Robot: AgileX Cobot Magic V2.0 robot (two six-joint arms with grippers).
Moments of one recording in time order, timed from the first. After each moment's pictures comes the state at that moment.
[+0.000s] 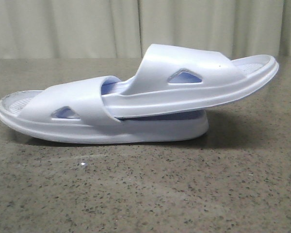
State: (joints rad) left arm -0.10 0.27 -0.19 -1.44 0.30 1.31; right arm 0.05 -0.01 -0.16 1.24 0.13 -1.19
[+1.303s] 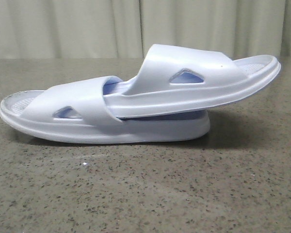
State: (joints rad) left arm -0.16 0.00 0.00 -0.01 0.18 0.03; right arm 0.05 -0.01 -0.16 1.24 0.13 -1.19
